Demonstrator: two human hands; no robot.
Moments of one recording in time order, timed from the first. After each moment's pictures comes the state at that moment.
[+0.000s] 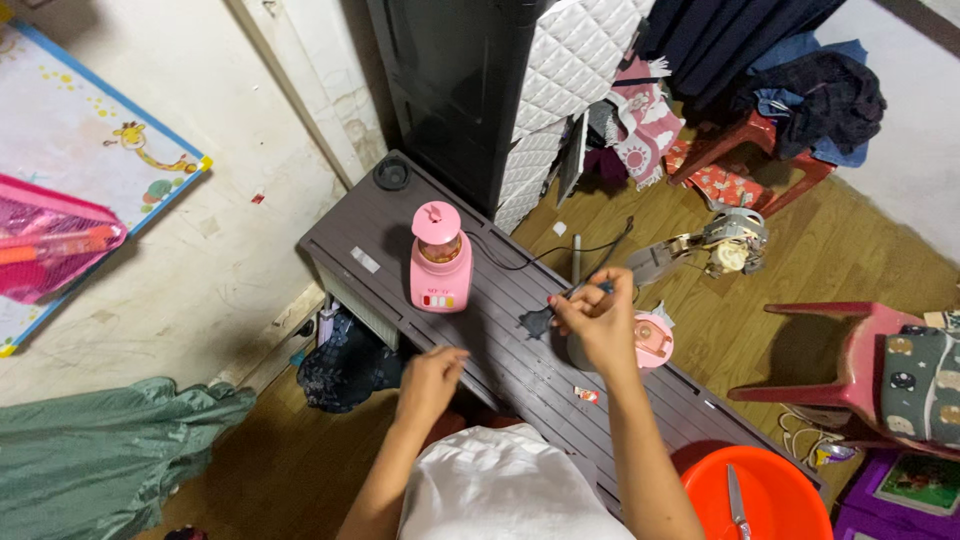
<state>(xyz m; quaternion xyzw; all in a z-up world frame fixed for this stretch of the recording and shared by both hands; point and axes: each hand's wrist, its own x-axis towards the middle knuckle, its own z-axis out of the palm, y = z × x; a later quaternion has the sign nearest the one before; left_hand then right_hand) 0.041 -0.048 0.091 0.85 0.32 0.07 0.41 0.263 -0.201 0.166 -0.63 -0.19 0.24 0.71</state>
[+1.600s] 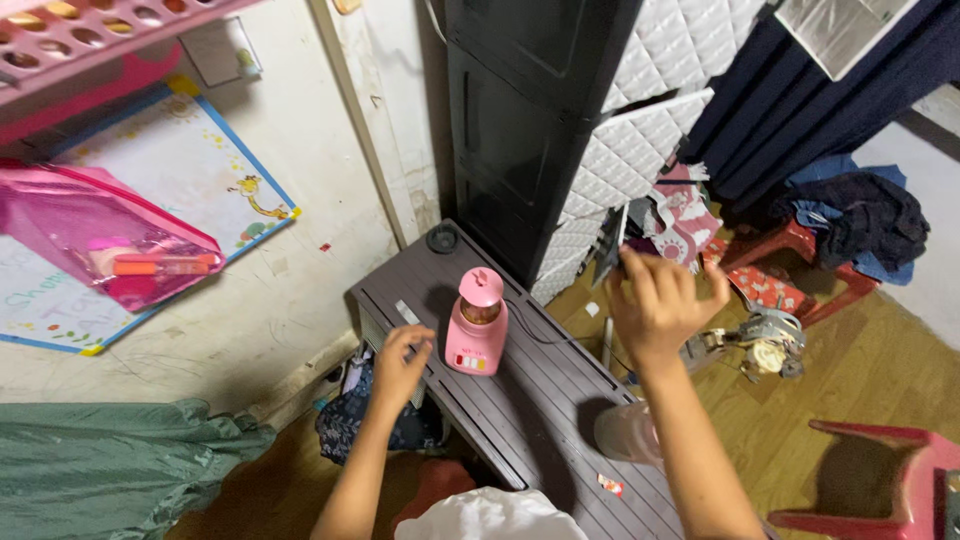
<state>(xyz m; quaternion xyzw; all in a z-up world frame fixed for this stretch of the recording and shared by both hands) 0.038 0.071 0.089 0.75 0.36 0.32 0.45 0.318 -0.131 0.271 -0.73 -0.45 -0.46 0.24</state>
